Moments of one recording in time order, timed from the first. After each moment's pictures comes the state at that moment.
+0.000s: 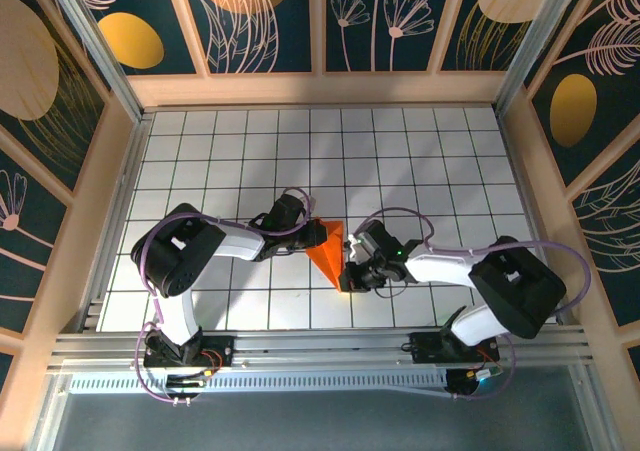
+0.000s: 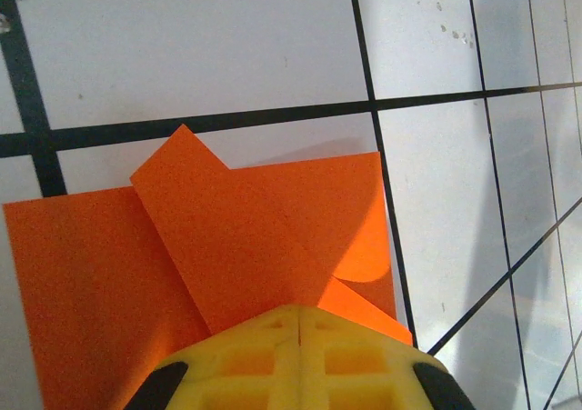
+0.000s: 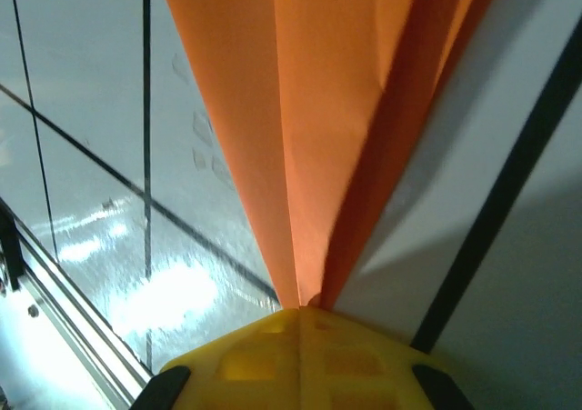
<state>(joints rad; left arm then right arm) -0.70 1.85 0.75 0.35 0.31 -0.80 0.81 1.44 0.52 -0.17 -0.50 0.65</state>
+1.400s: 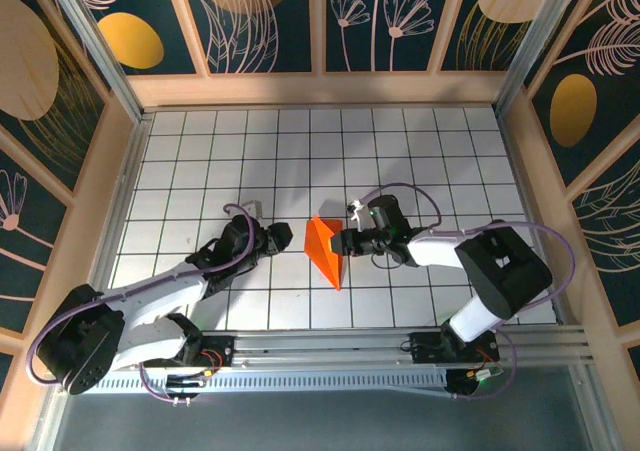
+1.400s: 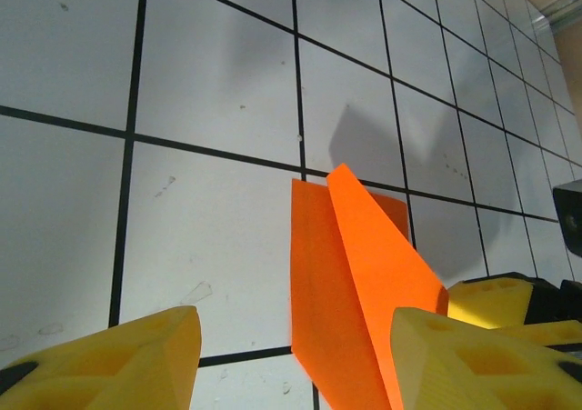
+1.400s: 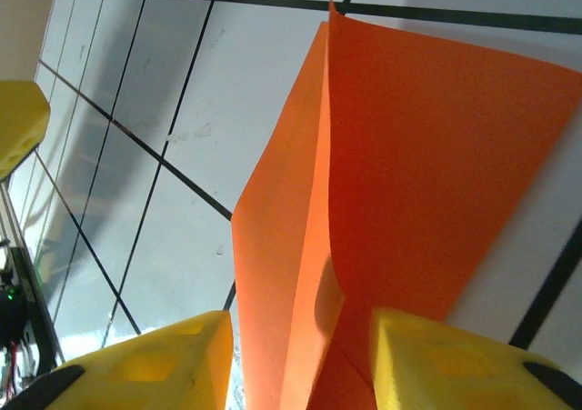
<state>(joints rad) -0.70 1.16 0.42 0.13 -0.07 -0.89 0.62 1.58 0.56 0.26 -0.54 0.50</state>
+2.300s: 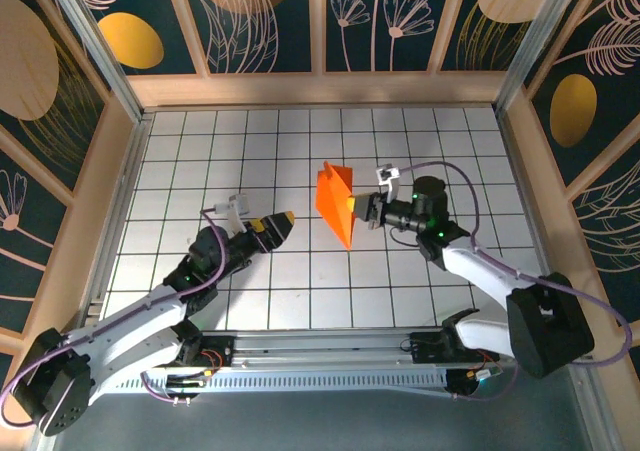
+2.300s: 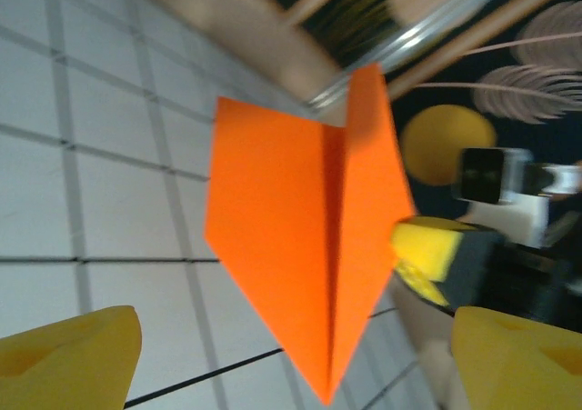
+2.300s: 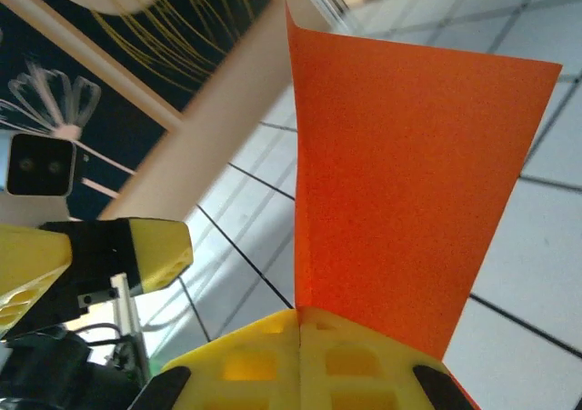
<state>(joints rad) -0.69 0.86 0.30 0.46 0.10 -0.93 0.42 1.20 0.54 0.43 -0.73 0.54</state>
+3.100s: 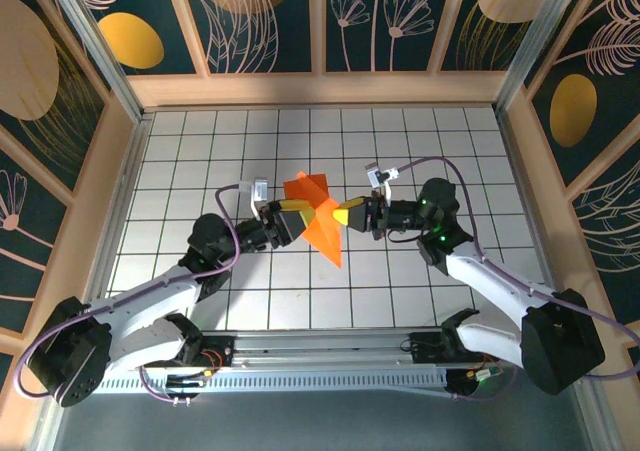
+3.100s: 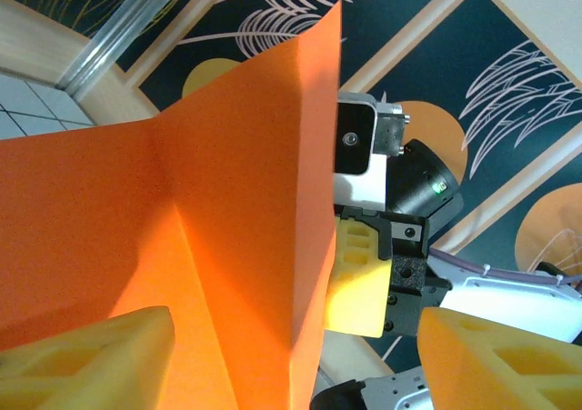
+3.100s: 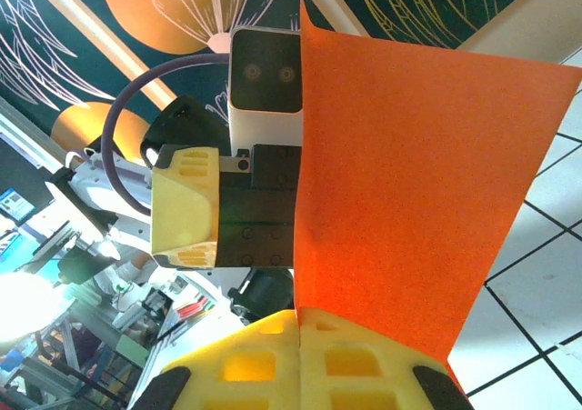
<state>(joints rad) -0.69 1.09 0.43 0.86 0.51 -0.94 0.51 1.12 0.58 0.63 -1.05 0.75</state>
